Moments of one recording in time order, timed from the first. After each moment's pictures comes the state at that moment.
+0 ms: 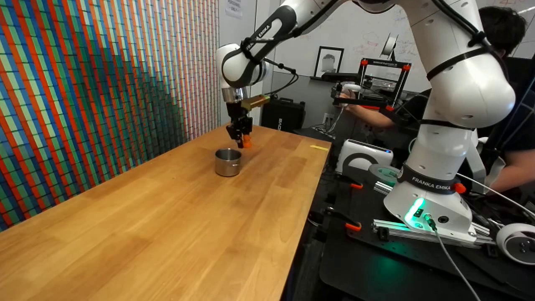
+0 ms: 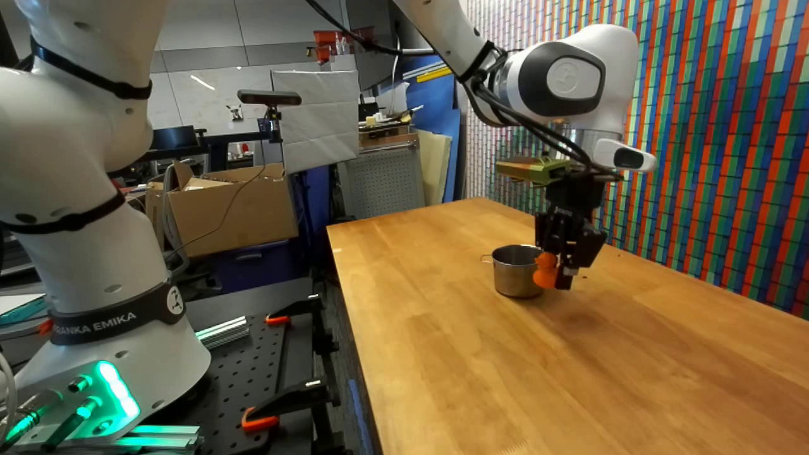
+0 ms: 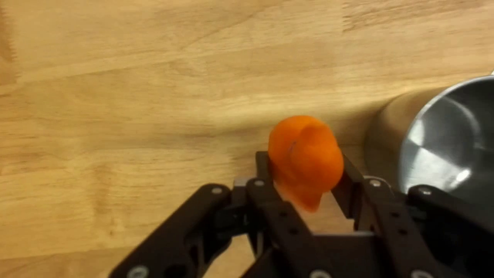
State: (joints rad) arm -0.02 0.59 -0.02 -1.79 -0.07 2.16 0.07
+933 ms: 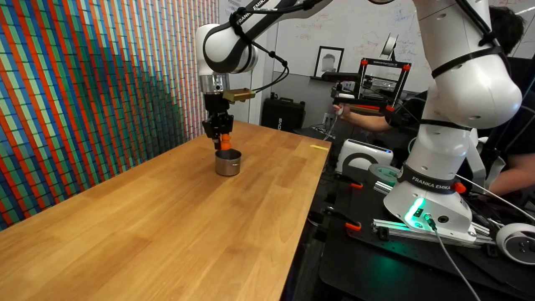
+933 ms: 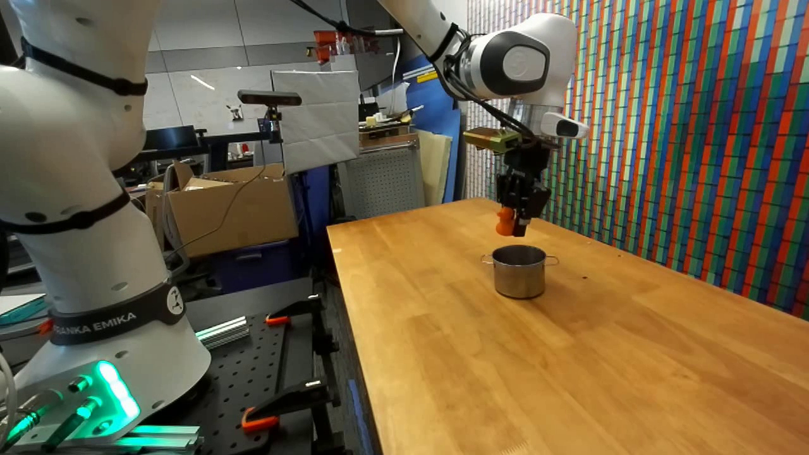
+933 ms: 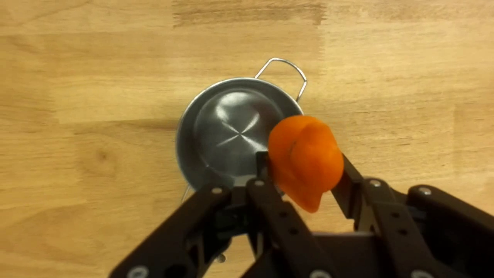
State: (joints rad) arm 0.08 0.52 0.07 -1.80 0.04 2.16 0.09
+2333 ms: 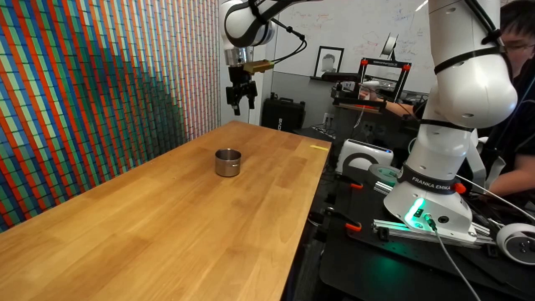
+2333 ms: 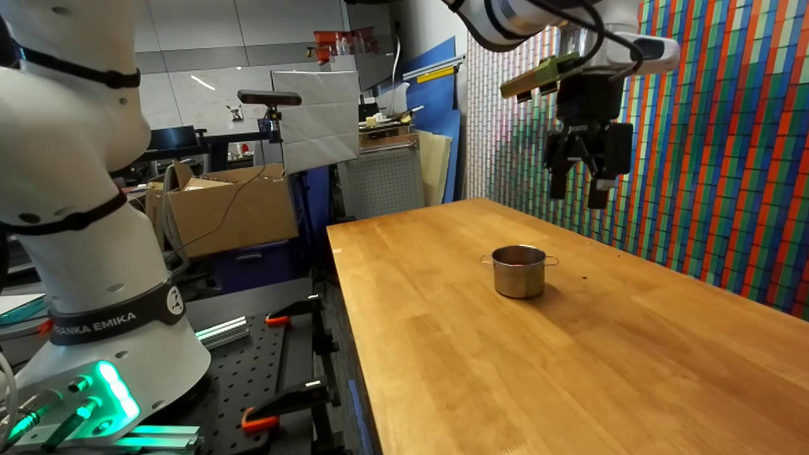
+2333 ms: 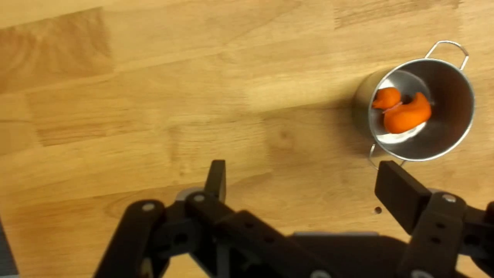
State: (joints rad) arm 0.01 0.40 -0.08 -1.76 -0.08 2.00 0.08
